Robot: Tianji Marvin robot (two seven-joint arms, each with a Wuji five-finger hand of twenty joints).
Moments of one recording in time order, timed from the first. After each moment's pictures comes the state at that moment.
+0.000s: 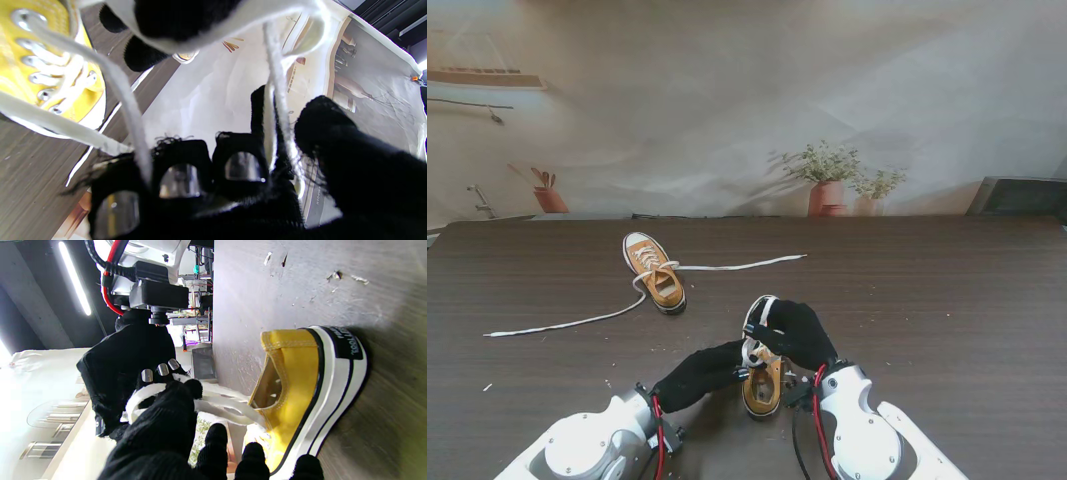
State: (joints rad) left arm 1.75 -1.10 -1.12 -1.65 -0.23 -0.23 -0.32; right arm -1.72 -1.20 1.02 -1.70 -0.31 -0.22 -0.32; left_hand 1.14 -0.13 0.19 0.01 0.69 0.13 0.22 0.31 0.28 0.12 0.10 0.36 0.08 0.14 0.05 0.39 -0.08 0.29 0.08 0.46; right_hand 0.44 -0.62 1.19 -0.29 0.91 -0.02 1.08 0.20 1.40 -0.02 1.37 0.88 1.28 0.13 1.61 0.74 1.14 0.40 1.81 0.78
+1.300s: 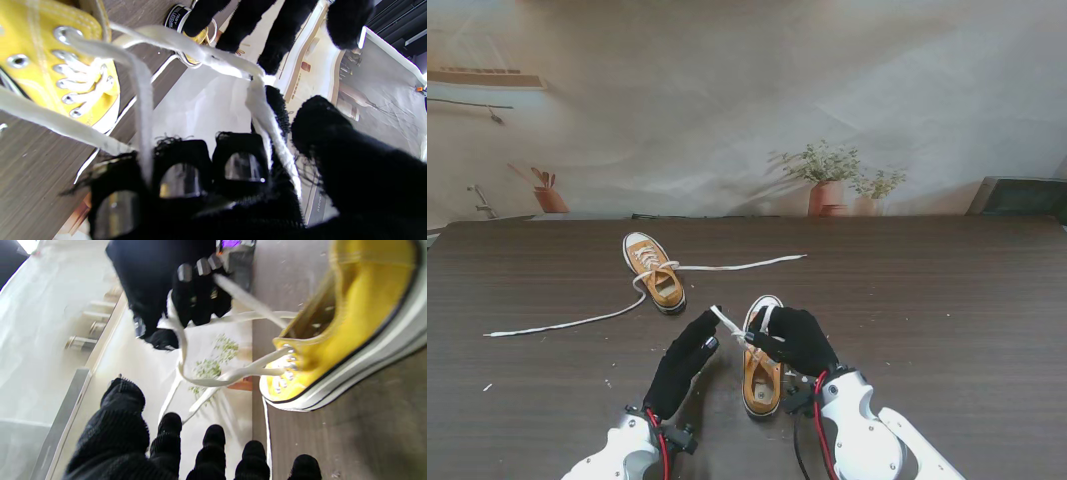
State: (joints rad) left arm 1.86 -1.18 -1.09 -1.66 -0.30 -0.39 0.12; right arm -1.74 -1.20 1.03 -1.69 -0.35 -0.22 -0.32; left_hand 0.84 -0.11 0.03 0.03 0.33 -0.06 0.24 0.16 0.28 0.09 0.13 0.37 0.11 0.15 0.06 0.39 -0.09 0.27 0.11 0.44; right_hand 0.46 -0.62 1.19 -0.29 0.91 -0.02 1.08 0.20 1.40 -0.02 1.37 0.88 1.28 0.13 1.61 0.74 1.14 0.40 1.81 0.78
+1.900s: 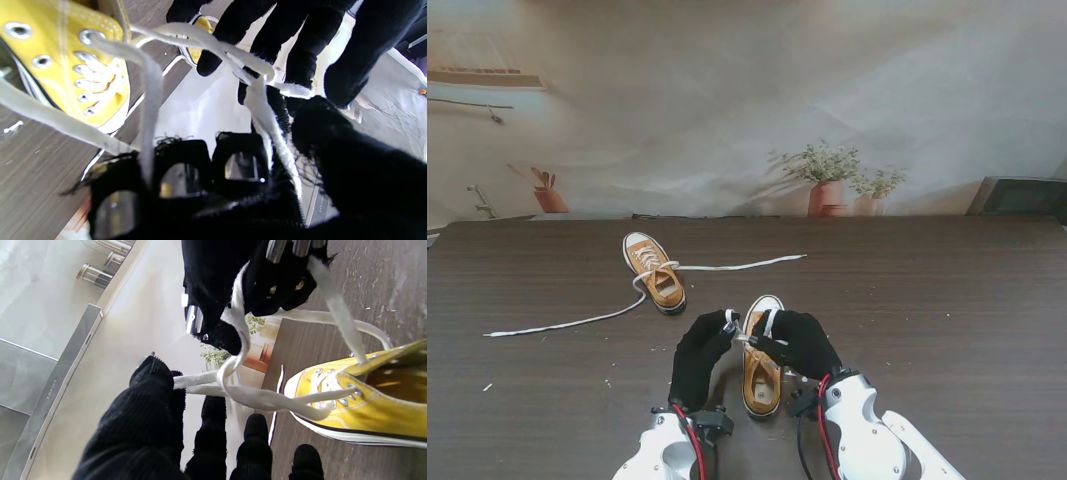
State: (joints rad) left arm 1.84 -1.28 -0.98 -1.73 -0.41 -0.35 0.41; right arm -1.75 -1.19 1.04 -1.69 -0.37 -0.23 -0.32; left_hand 1.00 -0.30 0.17 -0.02 0.58 -0.06 0.86 0.42 0.56 0.09 0.41 0.46 0.31 0.19 0.20 0.49 -0.06 0.30 0.16 0.68; right_hand 0.46 -0.62 1.19 -0.29 0.91 -0.02 1.08 0.20 1.40 -0.02 1.37 0.88 1.28 0.13 1.61 0.74 1.14 0.40 1.81 0.78
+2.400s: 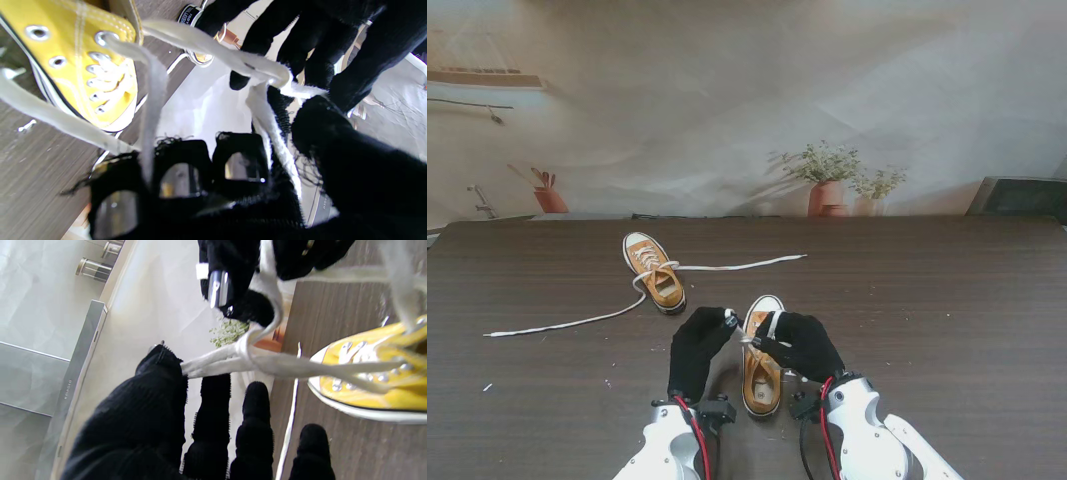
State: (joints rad) left arm 1.82 -1.32 -0.97 -1.73 -0.28 -0.34 0.54; right arm -1.77 -1.19 1.05 -1.69 -0.36 -0.23 -0.33; left_hand 0.96 -0.46 0.40 -0.06 0.73 -0.04 1.01 0.36 0.94 0.11 0.47 0.60 0.56 0.21 0.56 0.49 0.13 0.39 0.23 0.70; right_hand 0.46 -0.62 1.19 -0.29 0.91 -0.02 1.08 0.20 1.40 -0.02 1.37 0.88 1.28 0.13 1.61 0.74 1.14 0.40 1.81 0.78
